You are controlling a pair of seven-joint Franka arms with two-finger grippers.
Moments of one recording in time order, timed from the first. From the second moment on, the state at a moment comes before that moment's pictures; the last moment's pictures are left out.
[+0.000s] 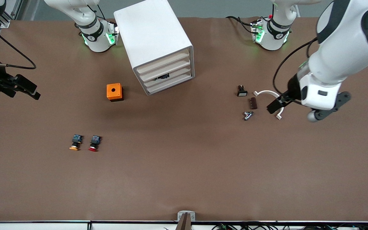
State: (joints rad) left arm 0.00 0.22 -0.36 -1.39 0.04 1.62 -0.85; right arm 0.05 -0.05 -0.06 -1.68 0.08 1.75 0.15
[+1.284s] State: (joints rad) left arm 0.00 -0.09 -0.09 -1.62 0.00 1.48 -0.18; right arm 0.00 -0.05 -0.04 -1.67 0.08 1.75 0.15
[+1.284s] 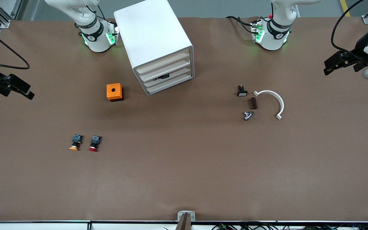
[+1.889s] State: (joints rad) left arm 0.00 -0.16 -0.13 -1.73 -0.02 1.53 -0.18; right arm -0.01 -0.06 -0.03 -1.67 0.08 1.73 0.11
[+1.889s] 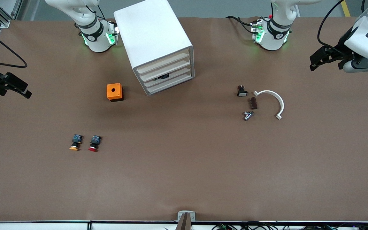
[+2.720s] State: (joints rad) left arm 0.00 -0.16 -0.12 -1.69 0.02 1.50 -0.18; right arm -0.04 -0.06 0.00 -1.67 -0.01 1.69 0.11
